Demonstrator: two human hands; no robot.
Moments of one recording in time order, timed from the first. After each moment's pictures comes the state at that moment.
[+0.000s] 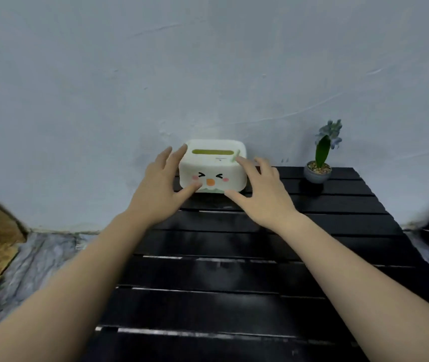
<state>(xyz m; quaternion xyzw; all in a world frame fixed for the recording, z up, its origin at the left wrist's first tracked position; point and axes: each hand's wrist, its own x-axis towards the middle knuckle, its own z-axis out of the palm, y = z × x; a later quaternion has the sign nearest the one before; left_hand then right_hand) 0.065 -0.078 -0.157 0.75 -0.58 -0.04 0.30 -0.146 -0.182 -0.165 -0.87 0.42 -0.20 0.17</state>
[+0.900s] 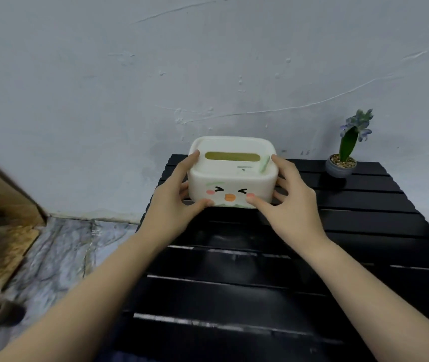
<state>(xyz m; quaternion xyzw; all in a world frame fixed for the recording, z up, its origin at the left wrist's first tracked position) 0.041 -0.036 -0.175 0.67 -0.51 -0.20 0.49 -0.162 -0.144 -0.181 -0.72 0.37 -0.41 0.41</state>
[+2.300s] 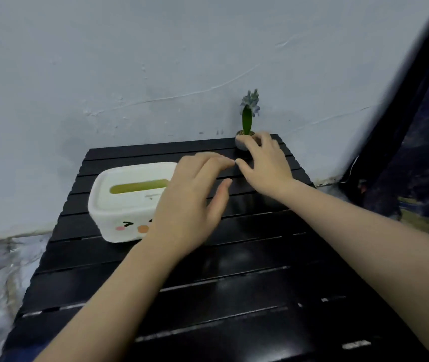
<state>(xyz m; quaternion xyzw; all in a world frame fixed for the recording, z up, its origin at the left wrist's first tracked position) -0.128 -0.037 -0.126 0.55 -0.73 0.03 0.41 -0.282 -0.205 -0.168 -0.83 0.50 -0.22 0.03</state>
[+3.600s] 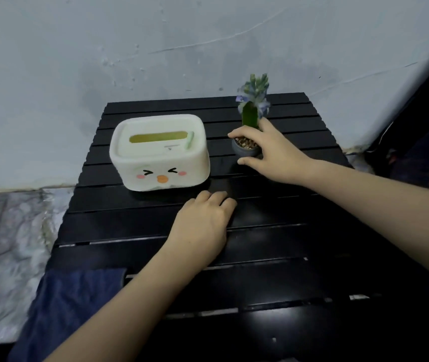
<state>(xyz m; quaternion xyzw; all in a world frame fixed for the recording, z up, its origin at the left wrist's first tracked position) -0.138 0.027 -0.201 0.66 -0.75 -0.02 0.05 -0.281 -0.151 -0.180 -0.89 0.34 -0.16 0.24</state>
